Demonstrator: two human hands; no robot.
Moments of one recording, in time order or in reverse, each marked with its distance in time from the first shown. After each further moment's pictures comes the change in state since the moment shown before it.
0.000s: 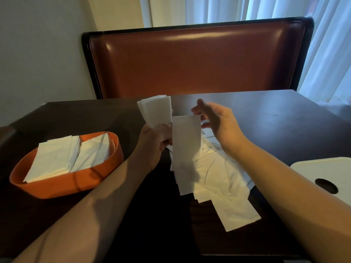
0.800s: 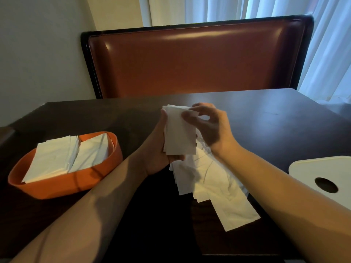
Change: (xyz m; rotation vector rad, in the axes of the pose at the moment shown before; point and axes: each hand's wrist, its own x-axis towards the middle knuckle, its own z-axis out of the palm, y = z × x) left_hand -0.002 -0.002 0.000 -0.209 -0.381 -0.349; right_hand -0.008 0.003 0.018 0.110 0.115 0.008
